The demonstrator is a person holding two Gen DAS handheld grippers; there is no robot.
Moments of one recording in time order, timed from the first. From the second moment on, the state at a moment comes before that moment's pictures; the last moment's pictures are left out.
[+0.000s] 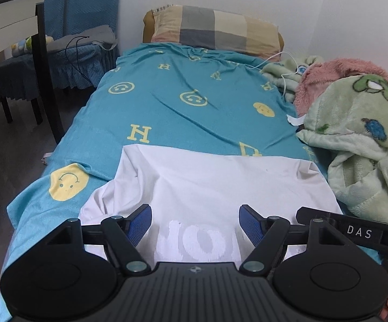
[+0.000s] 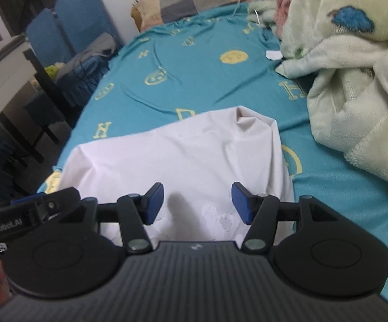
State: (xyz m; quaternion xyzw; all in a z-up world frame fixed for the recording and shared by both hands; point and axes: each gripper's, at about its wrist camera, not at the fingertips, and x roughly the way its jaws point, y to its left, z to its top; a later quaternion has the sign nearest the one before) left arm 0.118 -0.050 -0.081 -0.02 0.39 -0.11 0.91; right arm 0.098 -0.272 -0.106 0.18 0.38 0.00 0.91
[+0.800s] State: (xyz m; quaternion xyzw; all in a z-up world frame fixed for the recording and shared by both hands) left arm 0.110 -0.033 -0.103 0.02 0.42 -0.08 0.90; right arm 0.070 -0.257 -0.100 0.14 0.40 -0.01 0.91
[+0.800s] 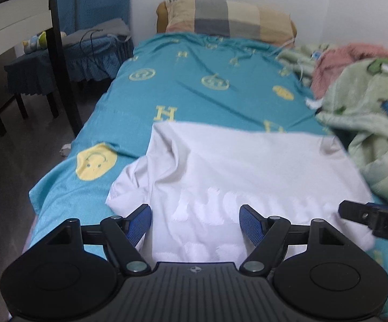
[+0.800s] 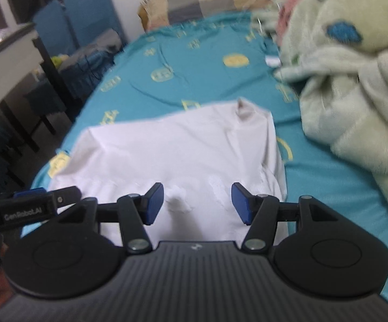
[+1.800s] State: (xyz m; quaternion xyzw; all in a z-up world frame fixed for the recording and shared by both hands) left arm 0.111 0.061 -0.176 -0.47 0.49 -0.03 0.73; right arm 0.069 -0.262 -0.090 0.19 0.38 -0.03 0.91
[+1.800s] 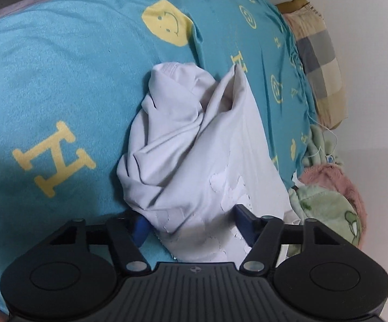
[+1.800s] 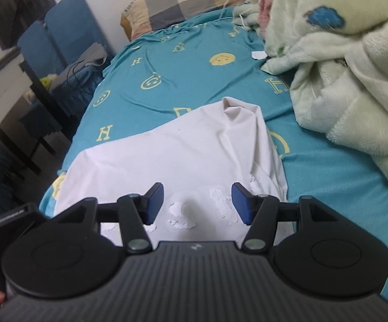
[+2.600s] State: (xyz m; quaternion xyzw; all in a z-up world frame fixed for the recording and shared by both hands) left arm 0.107 0.044 -0.141 -0.45 0.44 -0.06 0.78; right arm 0.044 -0.243 -0.131 0.53 0.38 0.16 0.74
